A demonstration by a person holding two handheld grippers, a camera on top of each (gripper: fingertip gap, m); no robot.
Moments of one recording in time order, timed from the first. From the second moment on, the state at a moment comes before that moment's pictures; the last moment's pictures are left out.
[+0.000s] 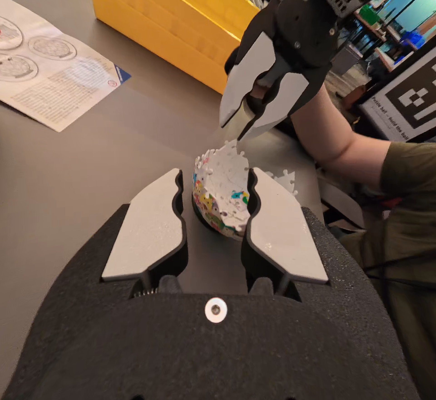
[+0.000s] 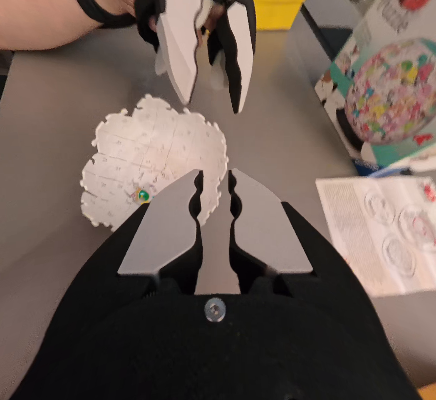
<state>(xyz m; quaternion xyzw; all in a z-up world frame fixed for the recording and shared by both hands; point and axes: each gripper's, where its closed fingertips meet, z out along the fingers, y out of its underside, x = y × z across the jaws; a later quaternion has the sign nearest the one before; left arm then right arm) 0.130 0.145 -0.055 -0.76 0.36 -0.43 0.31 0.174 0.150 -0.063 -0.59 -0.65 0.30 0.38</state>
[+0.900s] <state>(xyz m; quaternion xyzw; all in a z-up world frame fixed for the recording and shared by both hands) 0.128 0.140 -0.104 -0.84 0.44 -0.20 0.25 0.124 0.147 -0.089 -0.48 -0.77 0.30 0.30</state>
